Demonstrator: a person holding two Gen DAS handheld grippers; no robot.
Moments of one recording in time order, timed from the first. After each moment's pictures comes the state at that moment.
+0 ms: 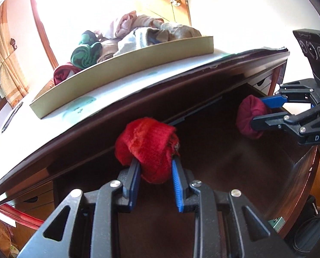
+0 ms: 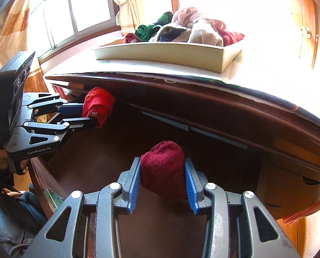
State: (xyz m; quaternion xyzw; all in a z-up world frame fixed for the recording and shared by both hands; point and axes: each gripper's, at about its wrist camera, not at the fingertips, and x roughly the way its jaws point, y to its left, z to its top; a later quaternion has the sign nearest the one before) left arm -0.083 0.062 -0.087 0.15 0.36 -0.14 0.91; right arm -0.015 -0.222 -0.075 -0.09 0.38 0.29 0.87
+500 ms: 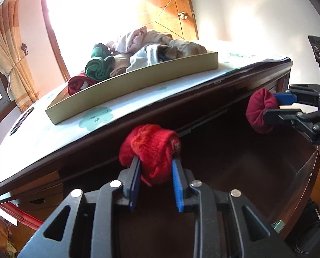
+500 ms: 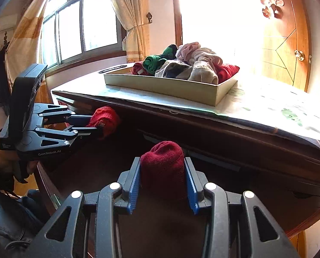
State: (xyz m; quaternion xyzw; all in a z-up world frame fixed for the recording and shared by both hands) left arm -0.122 0.069 -0.064 0.14 0.31 -0.12 0.93; right arm -0.034 -0.229 -0.060 -0.09 0.27 0.30 0.91
